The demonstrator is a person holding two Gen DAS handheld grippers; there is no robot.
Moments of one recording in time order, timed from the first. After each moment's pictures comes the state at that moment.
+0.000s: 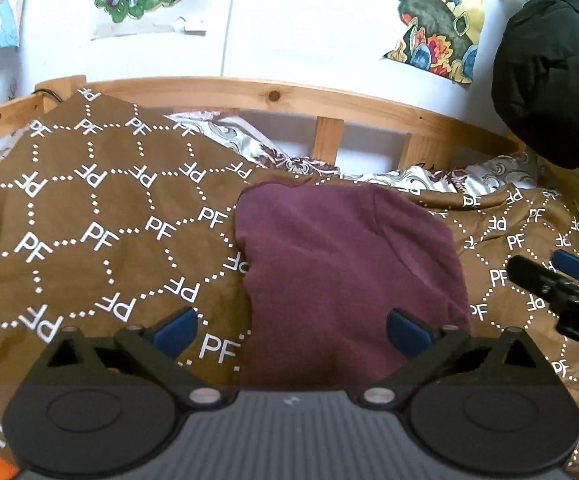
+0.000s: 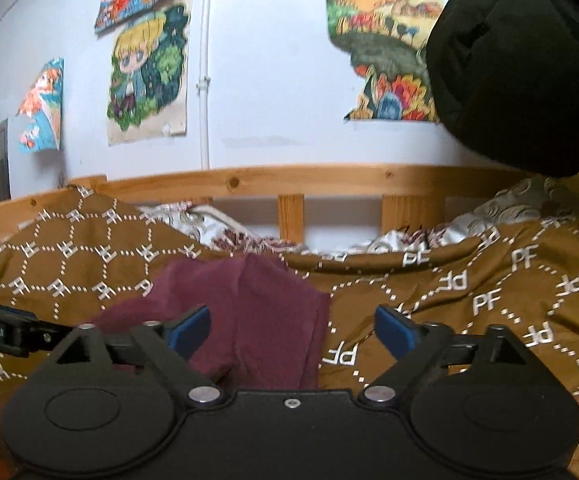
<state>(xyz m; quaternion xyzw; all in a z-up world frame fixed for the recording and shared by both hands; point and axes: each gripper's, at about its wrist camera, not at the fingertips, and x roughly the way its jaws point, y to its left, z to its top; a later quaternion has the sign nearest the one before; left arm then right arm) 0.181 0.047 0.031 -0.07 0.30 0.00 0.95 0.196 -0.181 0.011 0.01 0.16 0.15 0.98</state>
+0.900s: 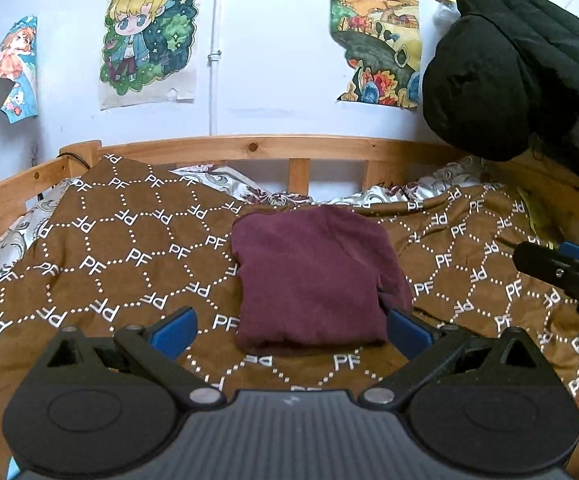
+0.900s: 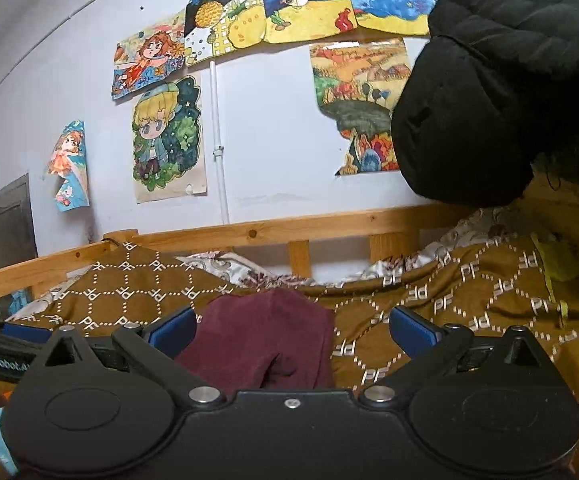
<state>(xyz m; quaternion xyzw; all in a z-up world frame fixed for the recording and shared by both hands) 0.047 0.009 0.073 0.00 0.24 -0.01 0.97 0.050 -0.220 0.060 0.06 0.11 0.15 0.98</state>
